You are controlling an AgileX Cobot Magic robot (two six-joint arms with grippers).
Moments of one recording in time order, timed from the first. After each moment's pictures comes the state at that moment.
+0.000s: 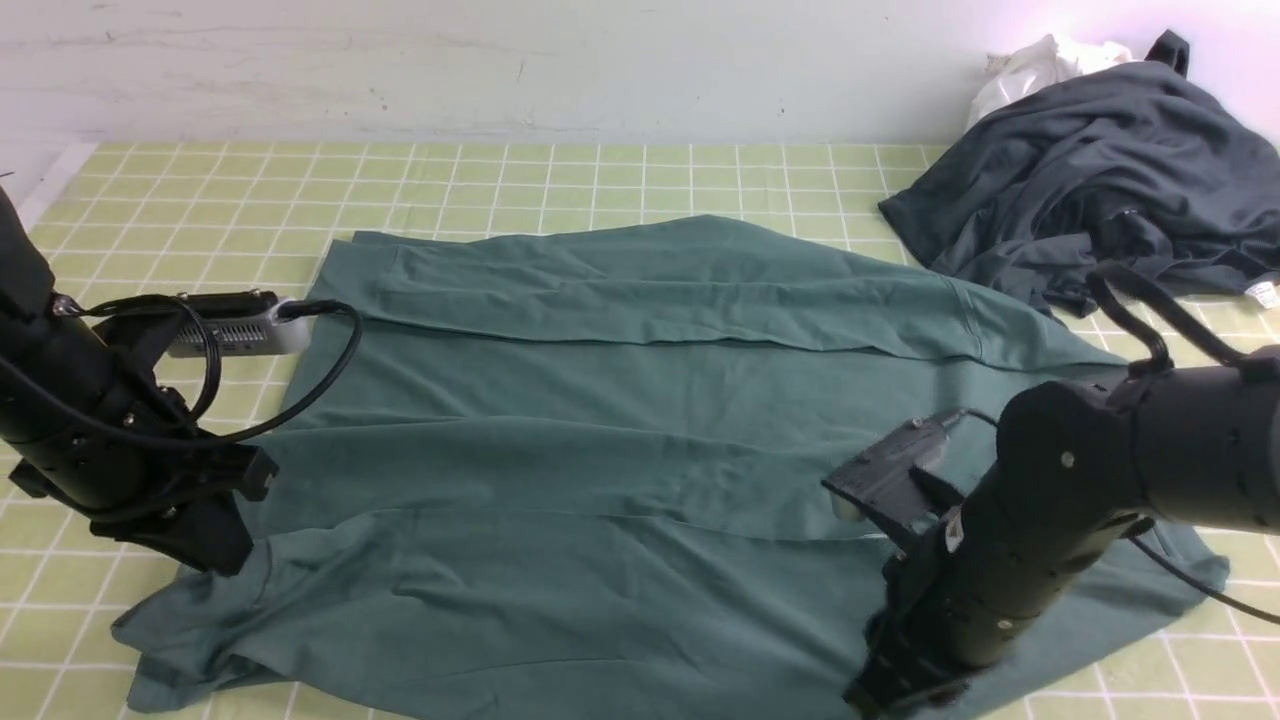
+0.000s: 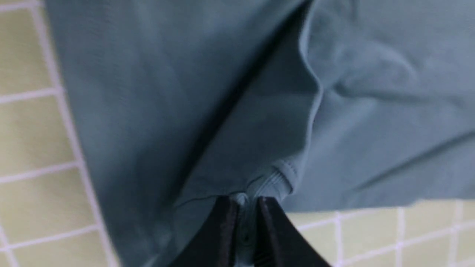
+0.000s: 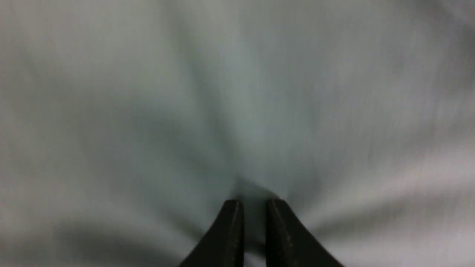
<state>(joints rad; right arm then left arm) 0.51 1.73 -0.91 0.19 0.87 -0.30 0.09 1.62 -1.08 -0.32 1.10 0.38</state>
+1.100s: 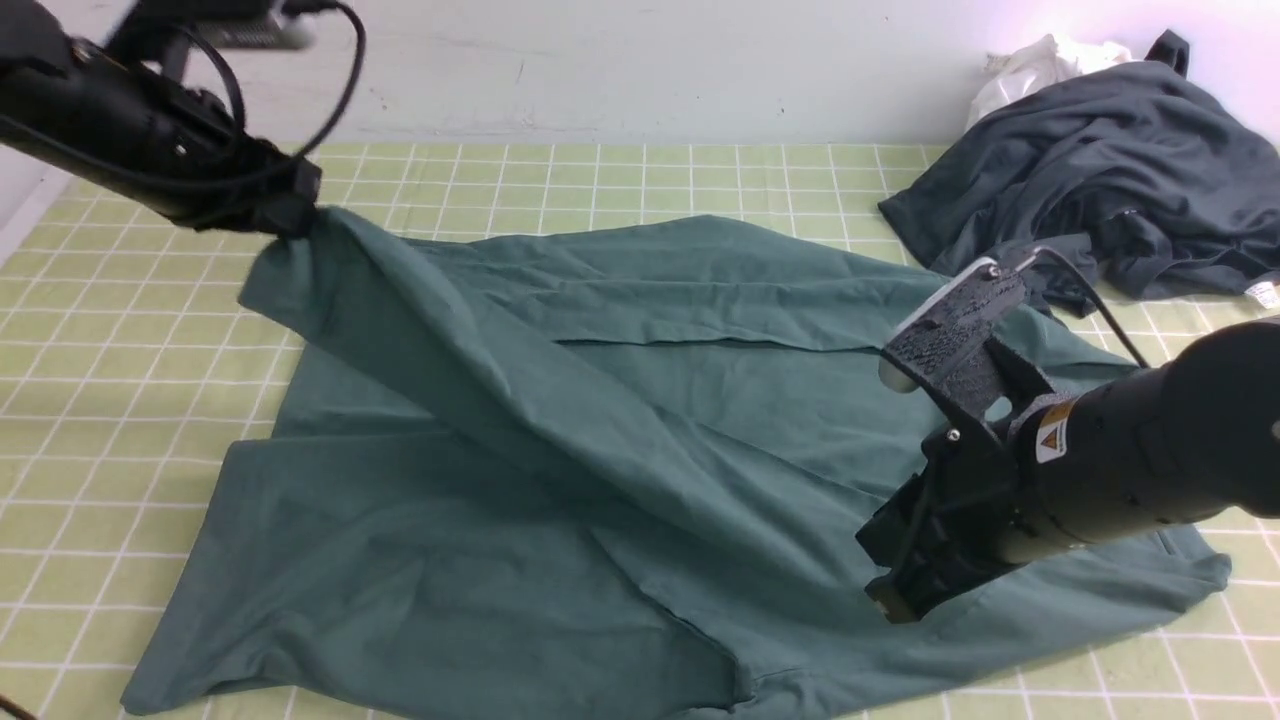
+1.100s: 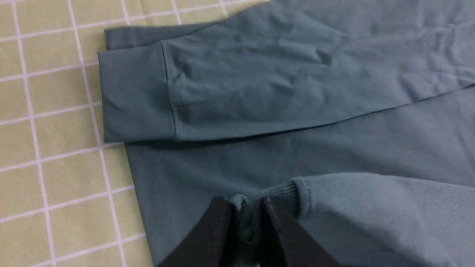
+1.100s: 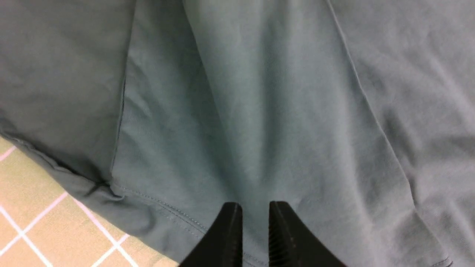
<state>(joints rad) 0.51 1.44 -0.89 0.23 0.64 -0.42 0.09 1.87 -1.56 -0.51 0.79 0.55</state>
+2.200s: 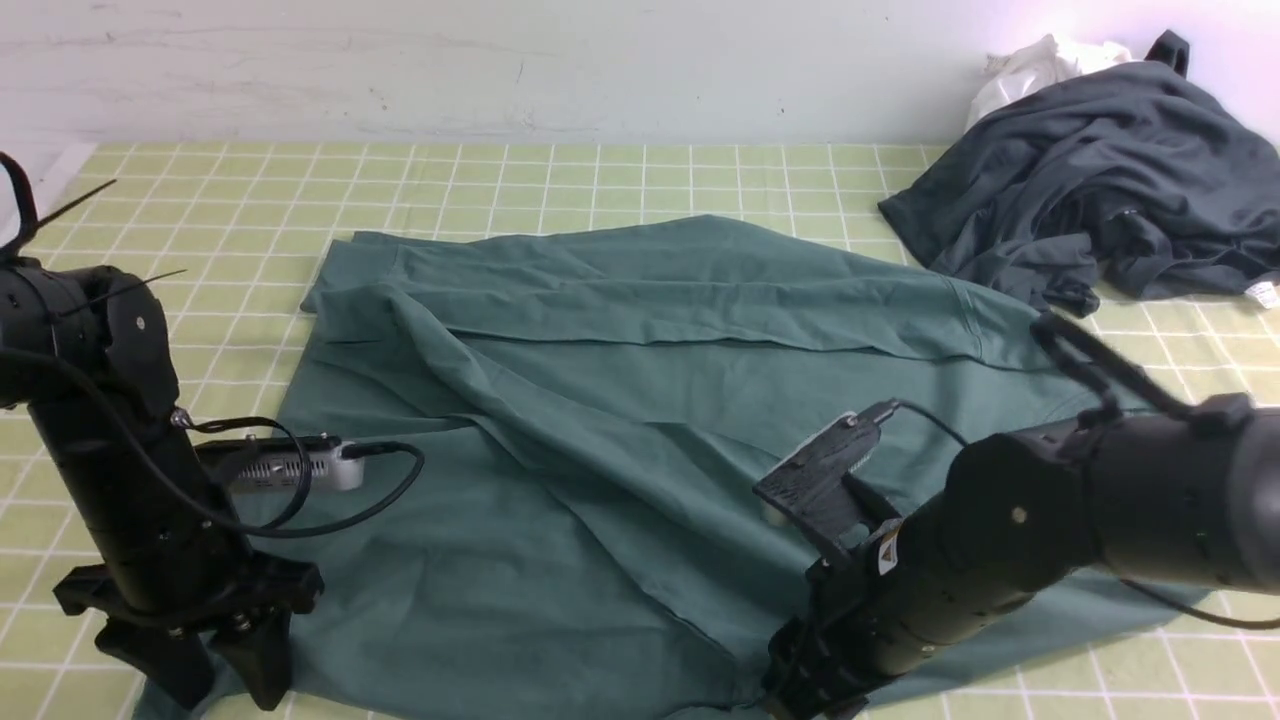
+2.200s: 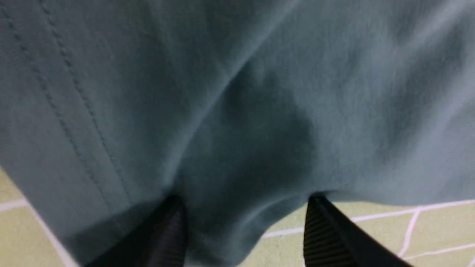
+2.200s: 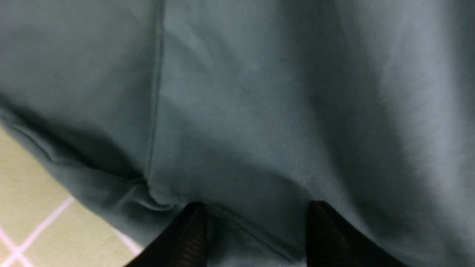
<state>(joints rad) 0.63 1.75 -0.90 0.33 0.56 -0.39 0.01 1.83 -1.02 -0.18 1.12 0.17</state>
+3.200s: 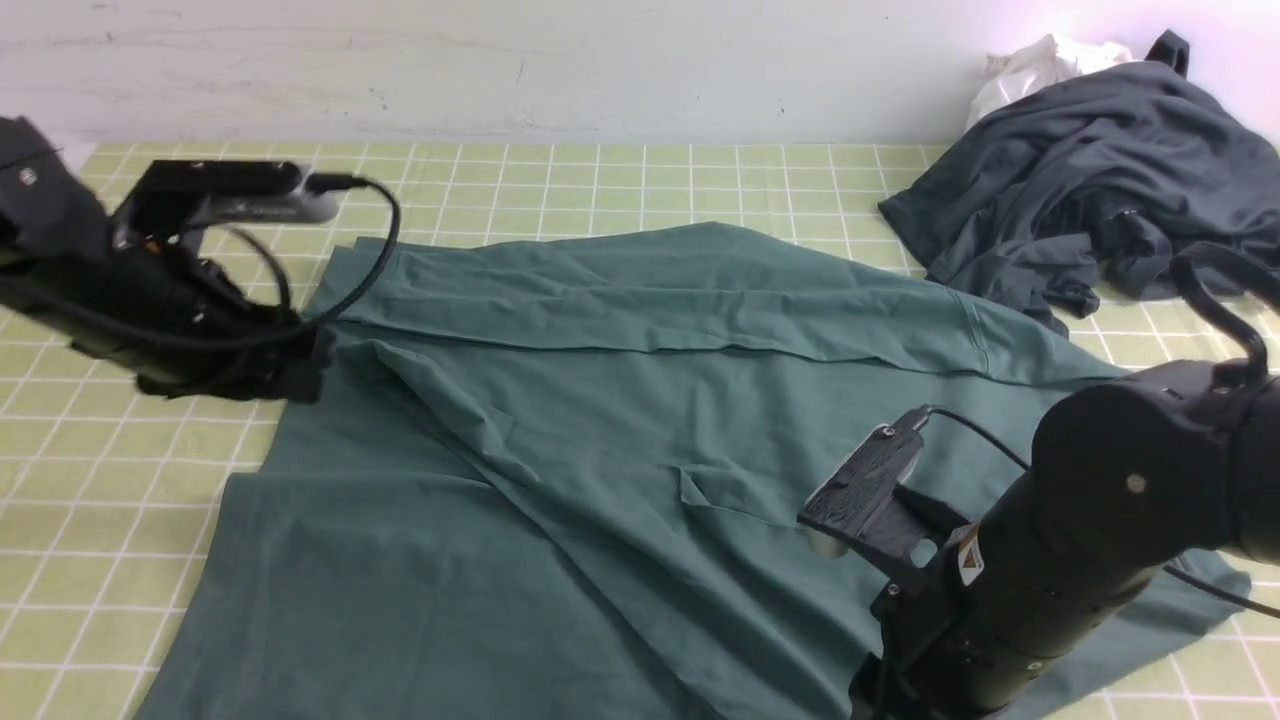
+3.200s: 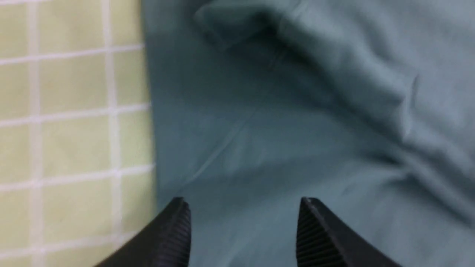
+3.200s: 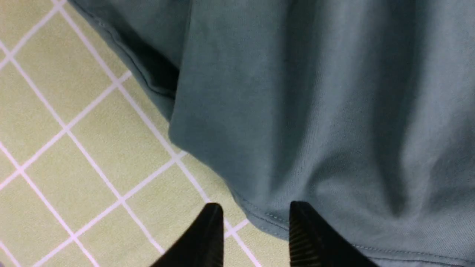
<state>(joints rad) 0.63 1.56 -0.90 0.28 0.91 -0.42 0.01 1.70 -1.19 -0.36 0.68 0.28</state>
